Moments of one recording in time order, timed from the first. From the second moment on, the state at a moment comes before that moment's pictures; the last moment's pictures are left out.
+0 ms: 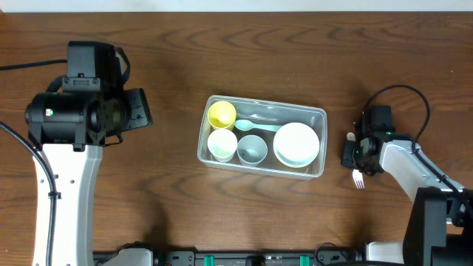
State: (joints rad) left arm -0.04 1.36 1.63 -1.38 -0.07 -0.26; right arm -0.04 1.58 0.74 -0.56 0.03 0.18
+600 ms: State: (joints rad) left arm -0.04 1.36 1.63 -1.38 -0.07 -0.26; right arm -0.04 1.58 0.74 -0.56 0.04 0.18
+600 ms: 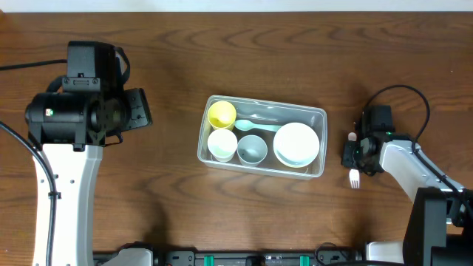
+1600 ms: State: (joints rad) left arm -0.04 1.36 1.63 -1.38 -0.07 -0.26; right arm 0.23 1.36 1.30 -0.69 -0.01 -0.18
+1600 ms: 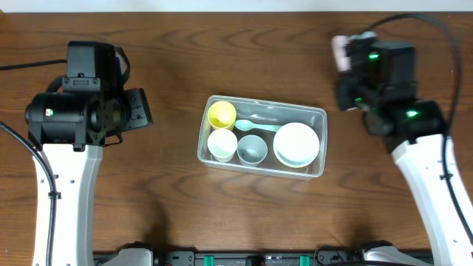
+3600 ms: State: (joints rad) left arm -0.14 1.58 1.63 -1.29 -0.06 -0.22; right arm -0.02 1.46 1.32 -0.74 -0.06 -0.07
